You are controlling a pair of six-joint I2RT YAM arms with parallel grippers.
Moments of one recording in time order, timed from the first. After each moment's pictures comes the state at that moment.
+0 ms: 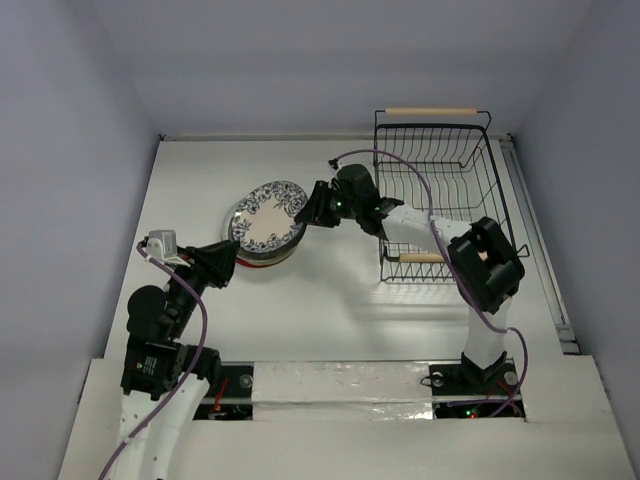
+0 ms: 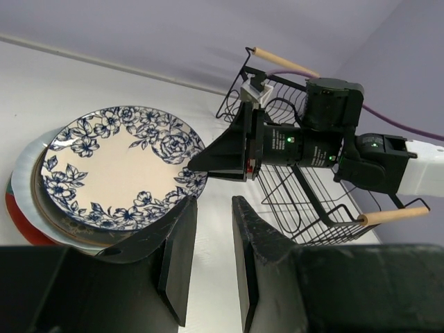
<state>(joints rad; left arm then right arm) -0.19 0.22 0.56 -0.28 0.17 -0.54 0.67 1.91 1.35 0.09 -0.35 0.83</state>
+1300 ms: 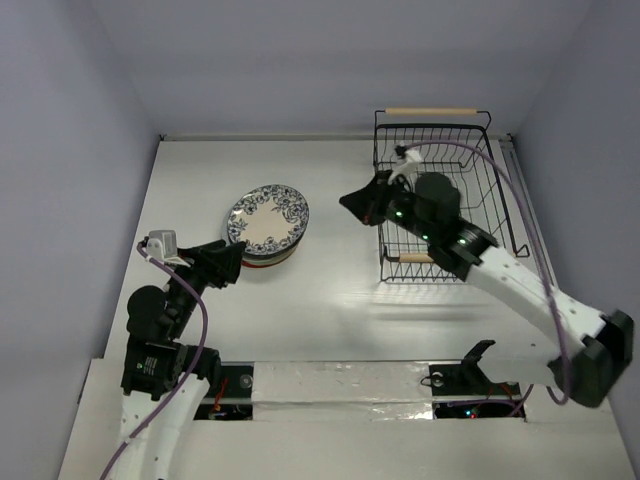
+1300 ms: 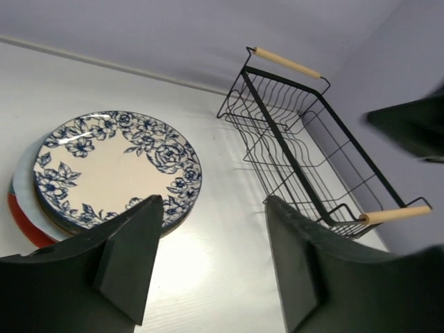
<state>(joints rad) -0.19 0.22 0.56 -0.28 0.18 -0.54 0.71 1.26 1.10 -0.01 -0.12 0.60</state>
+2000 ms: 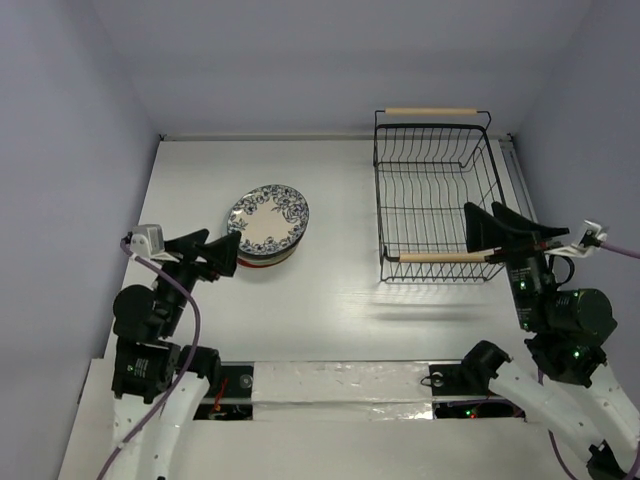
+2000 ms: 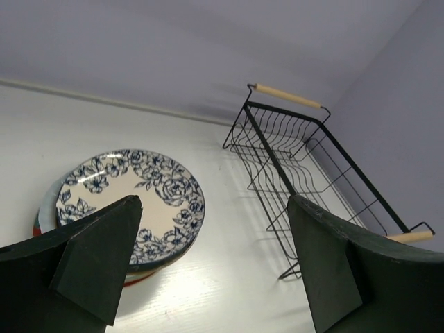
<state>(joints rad) -0.17 0.26 0.66 -0.29 0.15 -0.50 0.71 0.35 0.77 0.05 0.45 0.42</state>
